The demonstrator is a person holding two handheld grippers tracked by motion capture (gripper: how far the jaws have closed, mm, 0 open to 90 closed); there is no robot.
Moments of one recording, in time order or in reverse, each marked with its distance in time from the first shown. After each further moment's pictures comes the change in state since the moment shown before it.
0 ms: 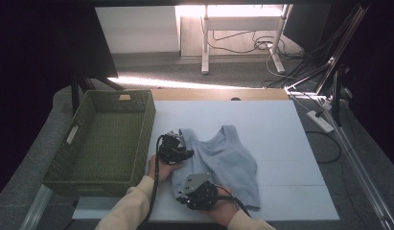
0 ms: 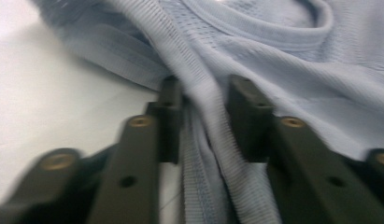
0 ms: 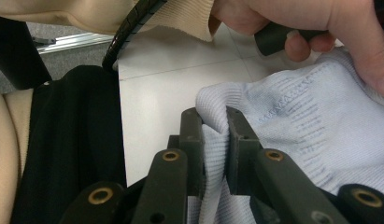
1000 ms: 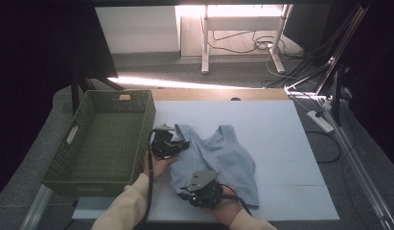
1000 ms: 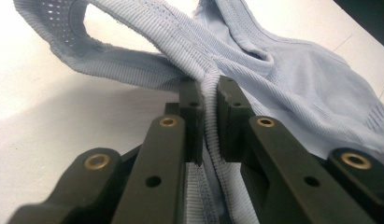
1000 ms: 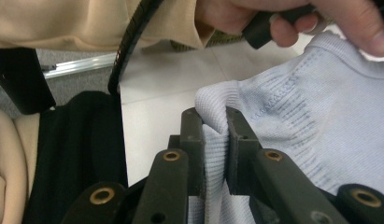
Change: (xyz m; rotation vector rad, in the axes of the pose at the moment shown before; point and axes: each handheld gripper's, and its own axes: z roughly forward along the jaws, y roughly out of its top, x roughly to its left) left arm 0.000 0.013 -0.039 -0.130 -0.047 -0.012; right arm -0.002 0.003 -0.020 -0.106 -0.020 0.027
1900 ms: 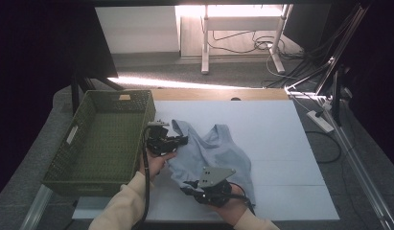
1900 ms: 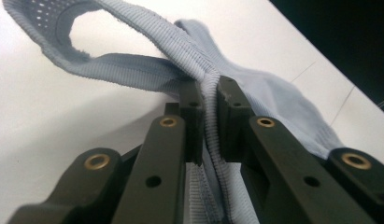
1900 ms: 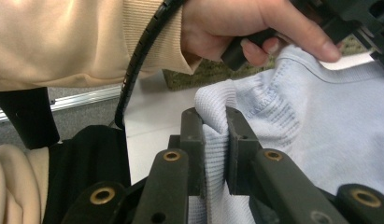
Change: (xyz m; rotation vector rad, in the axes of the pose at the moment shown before) left arm -0.005 0.012 -0.026 -0.071 -0.063 -0.033; right arm 0.001 0.009 -0.031 -0.148 -0.032 0.020
